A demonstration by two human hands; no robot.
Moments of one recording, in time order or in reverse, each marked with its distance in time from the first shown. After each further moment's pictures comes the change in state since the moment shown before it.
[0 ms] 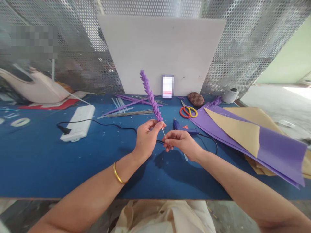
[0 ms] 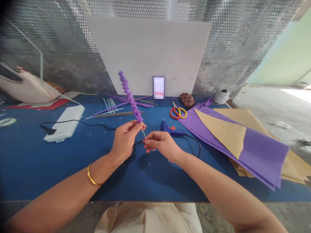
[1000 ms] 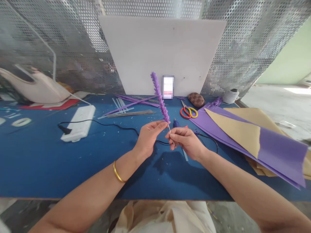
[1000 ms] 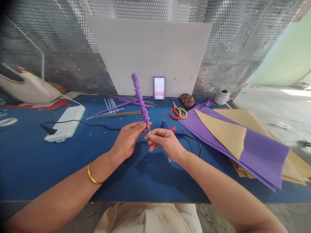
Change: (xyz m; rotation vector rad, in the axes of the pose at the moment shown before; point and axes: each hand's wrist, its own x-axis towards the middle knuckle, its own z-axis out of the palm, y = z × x) left_hand 0.005 -0.001 0.003 -0.304 -0.125 -0.251; right_hand -0.004 -0.009 -0.004 0.116 -0.008 -0.093
